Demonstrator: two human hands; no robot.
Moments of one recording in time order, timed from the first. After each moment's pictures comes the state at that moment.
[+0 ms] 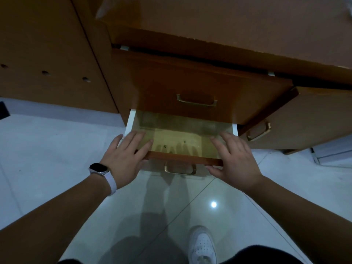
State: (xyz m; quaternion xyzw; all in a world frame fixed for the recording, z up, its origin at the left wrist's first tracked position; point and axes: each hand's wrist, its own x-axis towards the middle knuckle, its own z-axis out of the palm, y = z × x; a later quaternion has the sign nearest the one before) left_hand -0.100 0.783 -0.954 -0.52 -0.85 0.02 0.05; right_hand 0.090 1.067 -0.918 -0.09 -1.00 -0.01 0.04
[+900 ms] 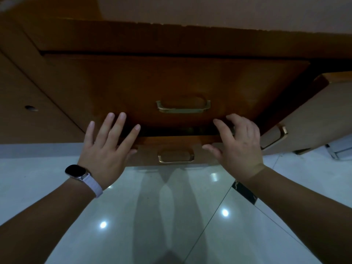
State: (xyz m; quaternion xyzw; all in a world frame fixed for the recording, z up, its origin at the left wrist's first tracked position) left_hand -0.193 0.849 -0.992 -0.51 -0.80 -0.07 0.30; right_hand 0.020 1.113 -0.963 -0.17 -0.95 -0.08 0.26
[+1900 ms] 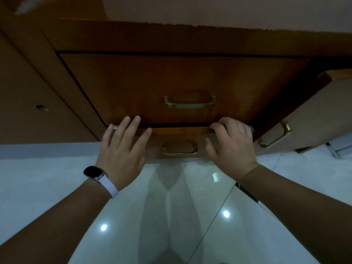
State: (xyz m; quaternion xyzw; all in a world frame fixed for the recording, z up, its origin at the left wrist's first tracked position) left_hand -0.176 0.858 -0.991 -0.51 -0.81 -0.11 0.27; right_hand 0.005 1.090 -0.960 -0.19 -0.95 -0.03 0.26
